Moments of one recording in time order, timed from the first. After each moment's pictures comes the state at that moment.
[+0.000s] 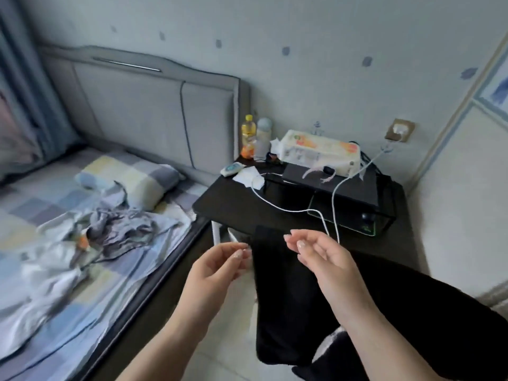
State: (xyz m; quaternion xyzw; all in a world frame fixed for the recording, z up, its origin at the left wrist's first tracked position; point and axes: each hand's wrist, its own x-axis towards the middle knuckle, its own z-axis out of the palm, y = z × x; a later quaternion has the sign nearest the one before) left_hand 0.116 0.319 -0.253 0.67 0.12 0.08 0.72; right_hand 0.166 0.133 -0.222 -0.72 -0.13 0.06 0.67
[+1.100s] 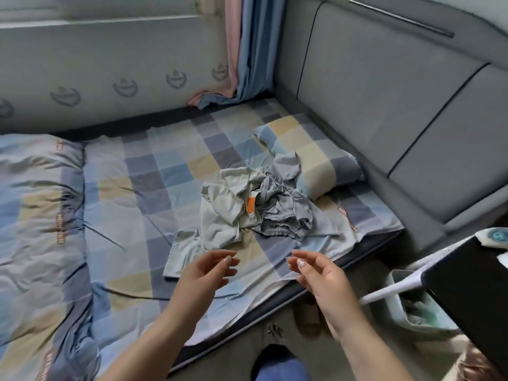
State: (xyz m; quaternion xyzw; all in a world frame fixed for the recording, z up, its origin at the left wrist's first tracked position) left_hand -0.027 0.805 -0.335 0.54 0.46 0.24 0.66; right_hand 0.156 0.689 -0.346 -0.66 -0.23 0.42 0.58
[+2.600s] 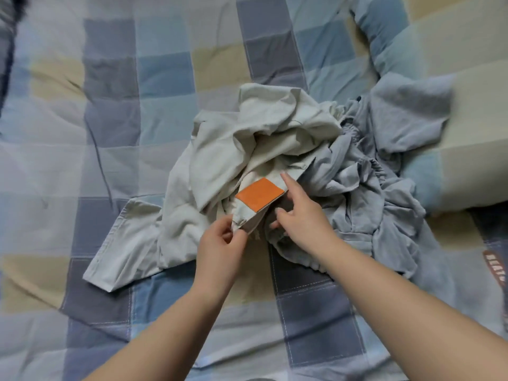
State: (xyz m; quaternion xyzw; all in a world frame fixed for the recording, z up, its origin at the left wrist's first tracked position) left_hand 0.242 1.074 -0.756 0.45 0.66 0.27 0.53; right_hand 0.403 1.098 -0.781 -0.71 -0.48 0.48 0.20
